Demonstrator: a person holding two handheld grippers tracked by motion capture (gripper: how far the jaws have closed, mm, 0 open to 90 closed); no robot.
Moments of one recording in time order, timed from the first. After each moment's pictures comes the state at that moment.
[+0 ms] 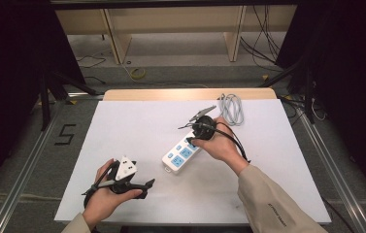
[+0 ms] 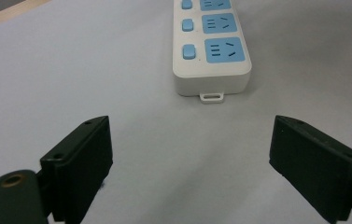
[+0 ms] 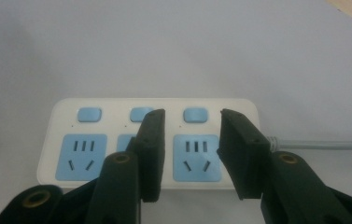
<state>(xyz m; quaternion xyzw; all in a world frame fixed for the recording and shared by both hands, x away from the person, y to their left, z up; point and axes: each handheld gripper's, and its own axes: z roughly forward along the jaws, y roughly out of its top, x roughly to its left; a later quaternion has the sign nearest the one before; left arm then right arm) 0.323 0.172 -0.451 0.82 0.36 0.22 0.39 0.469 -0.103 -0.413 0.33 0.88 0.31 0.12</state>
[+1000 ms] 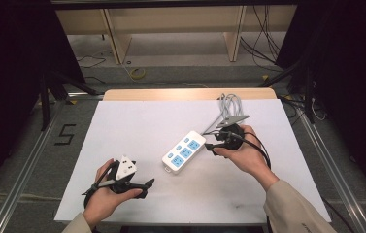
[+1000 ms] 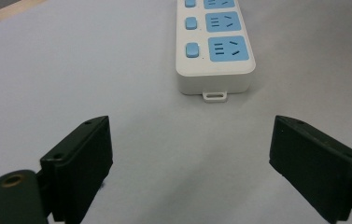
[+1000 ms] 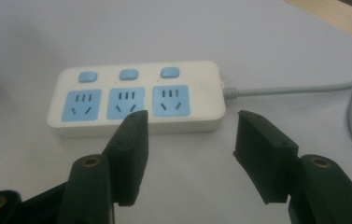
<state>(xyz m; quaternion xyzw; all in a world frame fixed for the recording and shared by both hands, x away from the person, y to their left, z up) 0.324 0.172 -0.451 0.82 0.36 0.22 0.39 0.430 -0.171 -0.406 0.35 0.85 0.36 0.14</state>
